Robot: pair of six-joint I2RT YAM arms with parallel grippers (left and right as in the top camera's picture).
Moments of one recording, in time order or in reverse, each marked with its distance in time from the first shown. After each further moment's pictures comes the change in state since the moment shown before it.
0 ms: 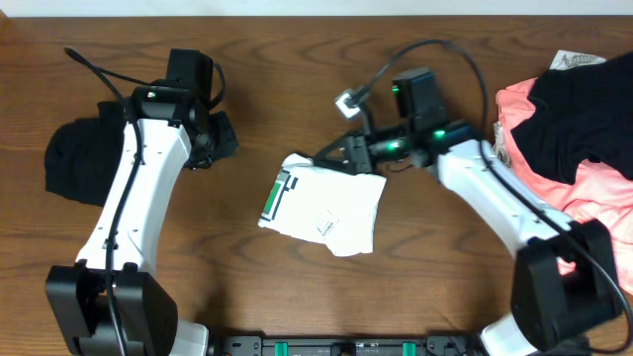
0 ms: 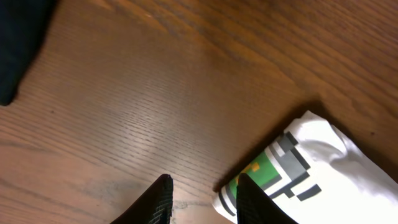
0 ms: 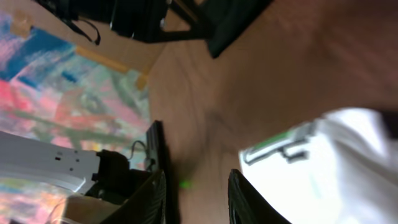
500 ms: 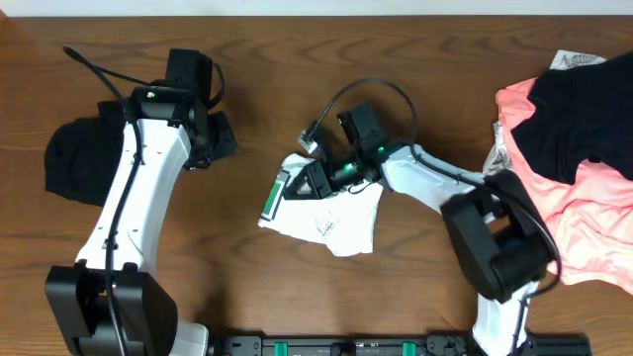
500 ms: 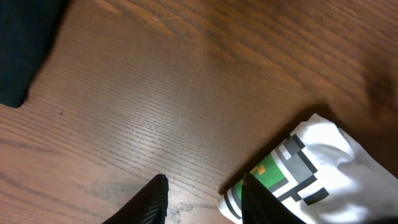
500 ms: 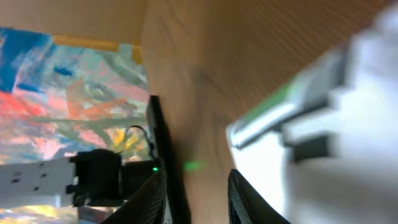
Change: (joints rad) left arm 0.002 0.000 0.000 0.000 -0.018 0.007; right arm 0.139 0.293 0.000 0.100 0.016 0.189
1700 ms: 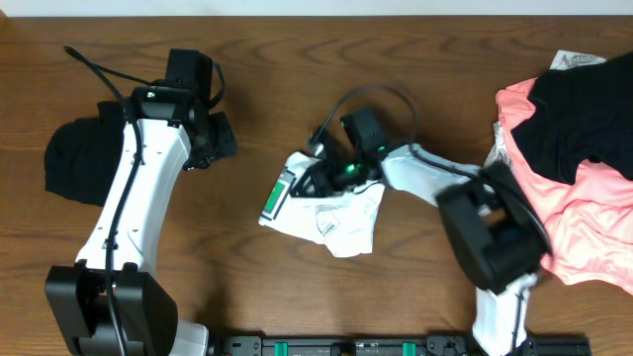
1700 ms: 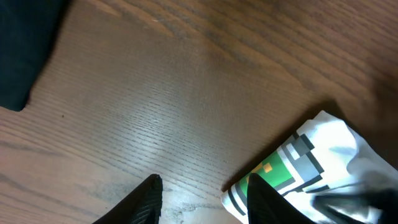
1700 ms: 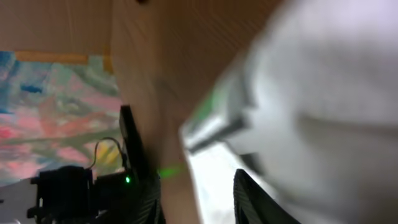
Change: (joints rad) left arm 0.000 0.000 0.000 0.000 -0.001 0.020; right arm -0.033 -0.024 0.003 -0.016 0.114 -0.014
